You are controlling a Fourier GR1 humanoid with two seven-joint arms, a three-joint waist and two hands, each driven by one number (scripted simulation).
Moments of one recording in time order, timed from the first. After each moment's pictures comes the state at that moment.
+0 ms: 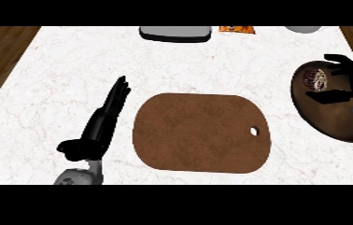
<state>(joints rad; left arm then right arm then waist) -0.07 0.05 -0.16 -1.55 0.01 0.01 -0.11 -0.69 -0.54 -0.42 -0.40 0.69 -0.20 -0.37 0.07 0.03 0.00</state>
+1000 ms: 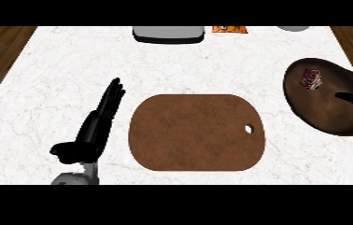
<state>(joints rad) -0.04 0.05 -0.14 -1.57 0.01 0.02 -0.10 -0.71 -0.69 -0.69 -0.20 0.37 0.18 -0.67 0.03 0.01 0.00</state>
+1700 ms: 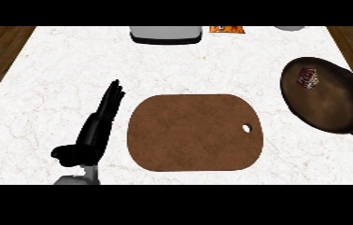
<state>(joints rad) -0.02 0.04 -0.15 -1.58 0.00 0.03 -0.11 -0.49 -0.79 -0.66 -0.23 0.33 0.44 -0.81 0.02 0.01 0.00</state>
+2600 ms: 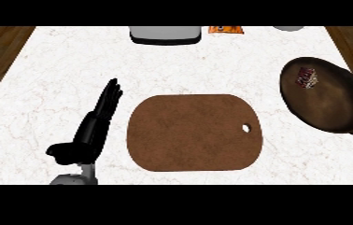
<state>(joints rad) -0.03 0.04 -0.13 -1.59 0.01 0.01 -0.09 -0.37 -0.79 -0.57 -0.29 0.31 0.39 -0.88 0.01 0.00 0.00</state>
